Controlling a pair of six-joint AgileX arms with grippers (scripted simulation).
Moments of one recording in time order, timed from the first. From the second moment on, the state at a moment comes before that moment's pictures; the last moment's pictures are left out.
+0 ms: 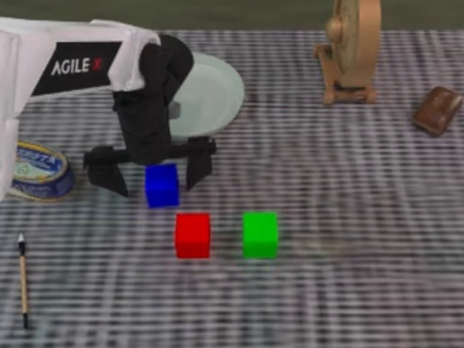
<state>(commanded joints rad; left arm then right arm) -0.41 2.28 1.63 -0.93 0.00 -0.49 0.01 0.00 0.00 0.00 0.00 0.00</state>
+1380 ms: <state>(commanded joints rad) -0.40 2.25 1.69 -1.01 0.00 -0.50 0.01 0.00 0.00 0.00 0.00 0.00</state>
